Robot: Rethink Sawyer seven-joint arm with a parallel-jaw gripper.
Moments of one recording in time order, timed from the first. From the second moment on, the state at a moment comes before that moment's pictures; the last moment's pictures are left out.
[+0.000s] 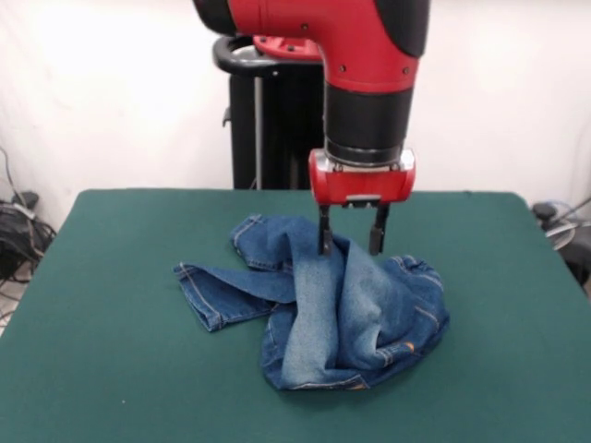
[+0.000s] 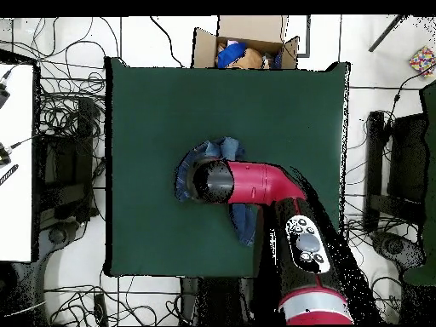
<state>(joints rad) -0.31 -0.70 0.15 1.75 -0.18 0.47 1.57</state>
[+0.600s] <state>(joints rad) -0.28 -0.67 0.15 1.75 -0.18 0.40 1.57</state>
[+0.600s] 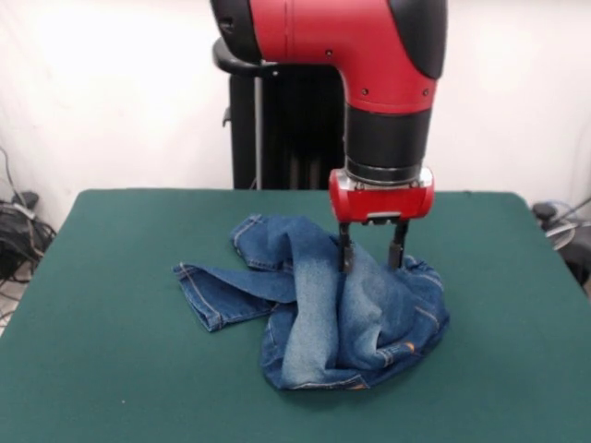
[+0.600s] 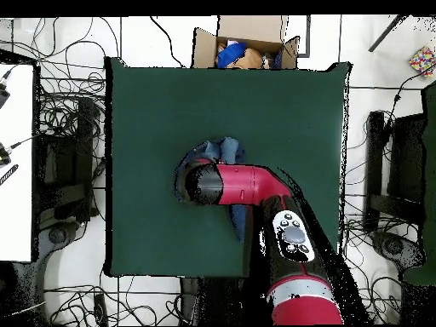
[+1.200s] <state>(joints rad) -0.27 -0.71 0.15 1.79 -0.18 0.39 1.57</state>
